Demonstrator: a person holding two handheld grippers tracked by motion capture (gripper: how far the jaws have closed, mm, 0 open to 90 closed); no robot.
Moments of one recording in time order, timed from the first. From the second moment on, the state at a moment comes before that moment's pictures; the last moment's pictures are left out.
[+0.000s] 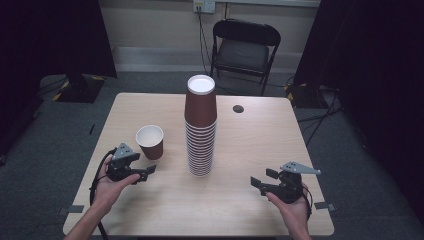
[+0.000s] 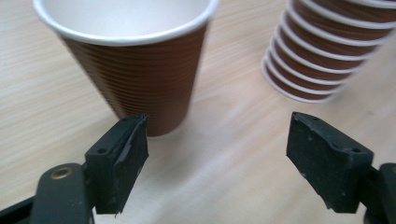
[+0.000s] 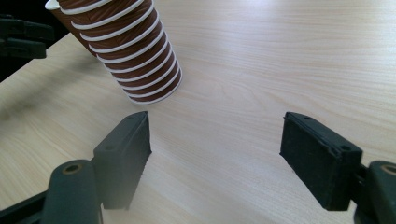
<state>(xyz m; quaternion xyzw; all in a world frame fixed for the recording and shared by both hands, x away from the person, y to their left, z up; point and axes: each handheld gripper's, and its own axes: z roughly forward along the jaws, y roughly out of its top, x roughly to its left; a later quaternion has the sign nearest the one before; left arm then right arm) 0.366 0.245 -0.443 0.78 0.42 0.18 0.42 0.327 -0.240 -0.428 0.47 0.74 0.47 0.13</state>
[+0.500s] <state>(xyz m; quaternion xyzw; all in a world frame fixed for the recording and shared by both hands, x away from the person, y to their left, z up) 0.319 0.226 -0.449 0.79 0.42 0.16 0.41 0.325 -0.244 -0.434 0.47 0.73 0.47 0.13</state>
